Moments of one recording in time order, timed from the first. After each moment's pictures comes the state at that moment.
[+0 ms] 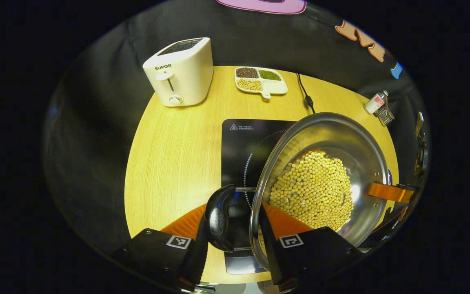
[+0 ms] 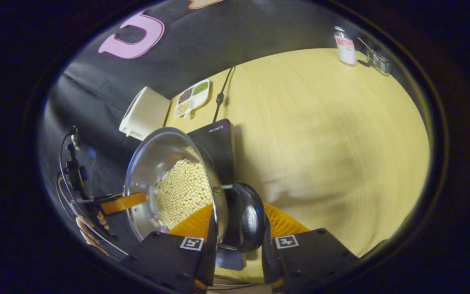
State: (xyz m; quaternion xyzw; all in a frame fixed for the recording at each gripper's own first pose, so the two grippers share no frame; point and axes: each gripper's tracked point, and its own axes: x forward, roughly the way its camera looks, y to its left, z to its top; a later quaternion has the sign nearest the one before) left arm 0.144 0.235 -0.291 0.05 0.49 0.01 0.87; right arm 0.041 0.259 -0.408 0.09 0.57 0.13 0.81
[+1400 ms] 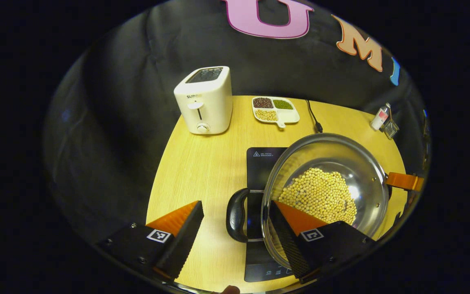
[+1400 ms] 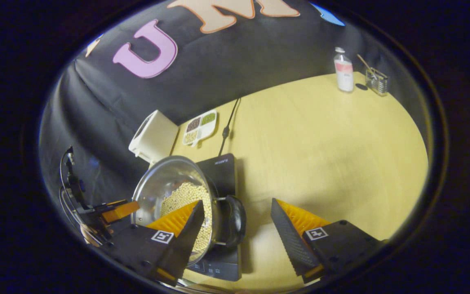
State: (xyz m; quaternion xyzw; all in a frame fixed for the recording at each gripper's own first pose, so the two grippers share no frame) left arm 0.145 0.261 -0.239 0.06 0.37 0.04 0.93; right arm 0.080 0.234 -0.351 0.10 0.45 0.14 0.88
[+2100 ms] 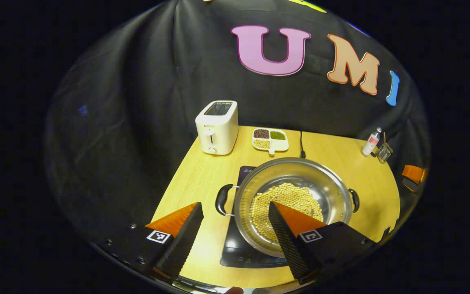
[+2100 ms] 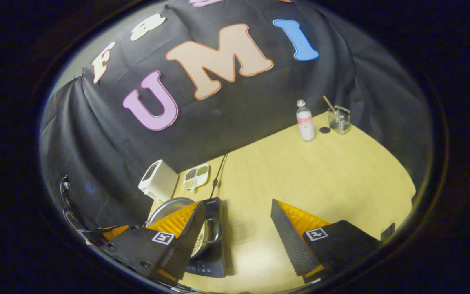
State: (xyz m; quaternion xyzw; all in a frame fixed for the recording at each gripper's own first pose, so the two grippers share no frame) left arm 0.066 0.188 -0.156 0.04 0.26 0.09 0.96; right arm 0.067 0.138 -0.219 0.13 0.29 0.09 0.94
